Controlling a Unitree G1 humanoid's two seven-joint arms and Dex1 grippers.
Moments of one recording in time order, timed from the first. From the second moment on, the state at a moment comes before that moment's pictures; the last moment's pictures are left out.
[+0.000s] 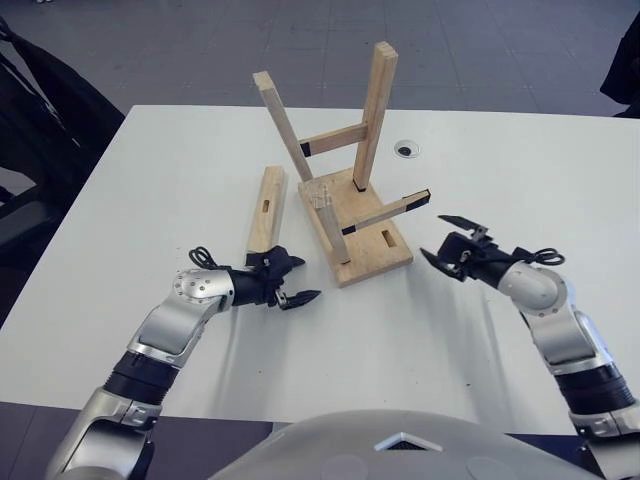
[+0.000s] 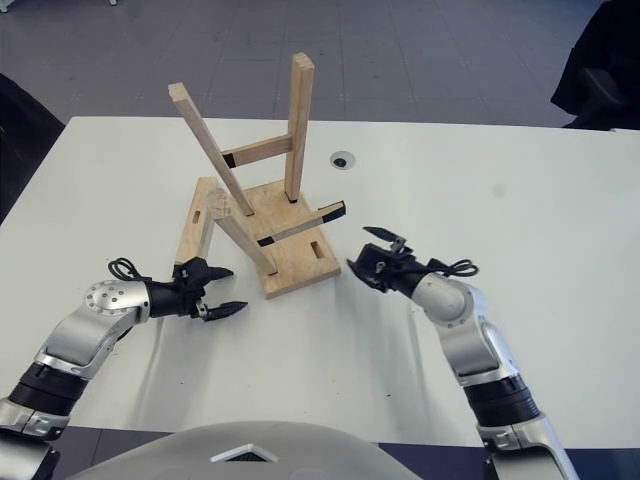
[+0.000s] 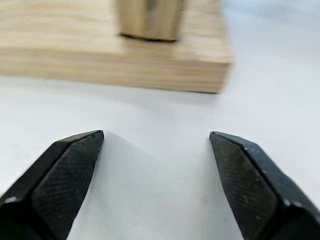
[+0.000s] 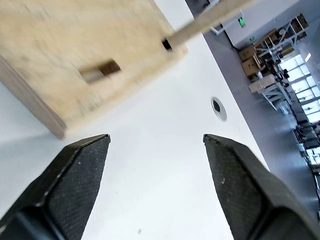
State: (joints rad) left arm -0.05 0.65 -0.26 -0.03 -0.24 0.34 -0.79; right arm -0.07 -0.59 0.20 -0.08 -0.30 0.05 0.55
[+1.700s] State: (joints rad) left arm -0.72 0.26 0.38 -0.50 -0.86 1.49 -0.10; right arm -0.04 -0.45 0.25 -0.11 -0.29 0.17 0.50
